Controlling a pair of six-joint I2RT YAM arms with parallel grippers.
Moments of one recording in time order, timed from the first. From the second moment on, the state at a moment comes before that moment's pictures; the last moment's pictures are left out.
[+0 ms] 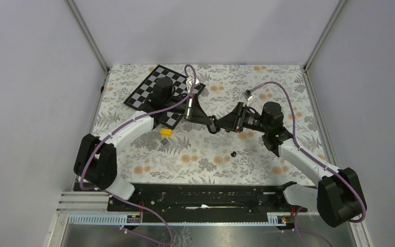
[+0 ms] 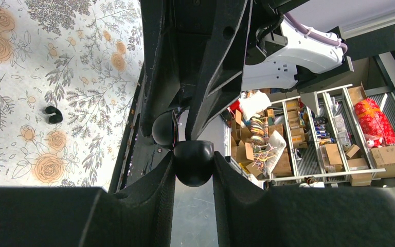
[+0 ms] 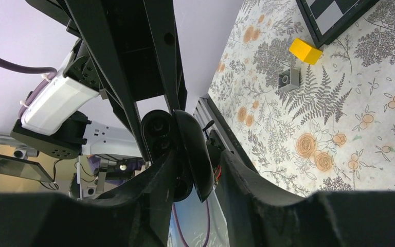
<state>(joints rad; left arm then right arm) -0.49 1.52 1.09 0.15 1.20 -0.82 0.40 1.18 0.64 0.41 -0.79 1.07</state>
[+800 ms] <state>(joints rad) -0.49 1.51 1.09 0.19 1.23 -0.84 0.38 1.18 0.60 0.54 -0.86 1.14</state>
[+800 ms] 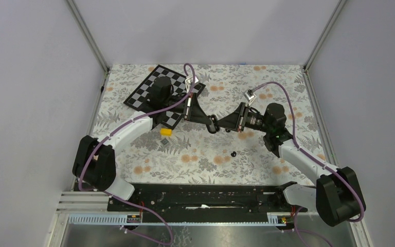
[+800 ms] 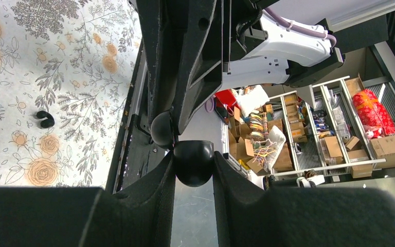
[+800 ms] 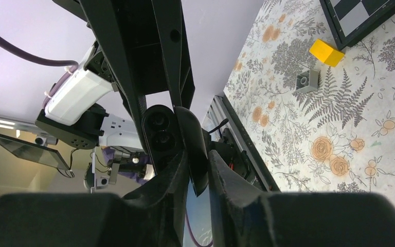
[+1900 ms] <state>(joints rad) -0.49 1.52 1.12 0.06 1.22 -0.77 0.38 1.14 0.88 -0.14 -0.73 0.66</state>
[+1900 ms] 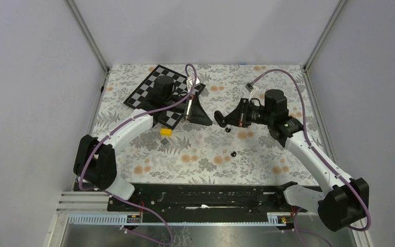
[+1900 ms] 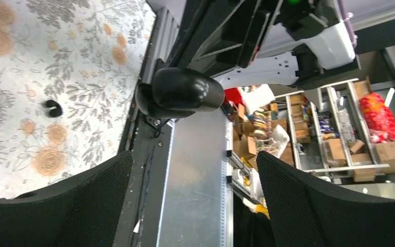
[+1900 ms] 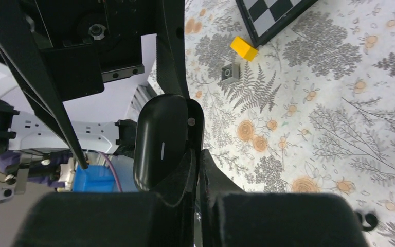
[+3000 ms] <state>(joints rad) -0.62 1.71 1.40 -0.39 0.60 -0.74 0.59 1.24 1.09 -0.62 0.25 0.37</state>
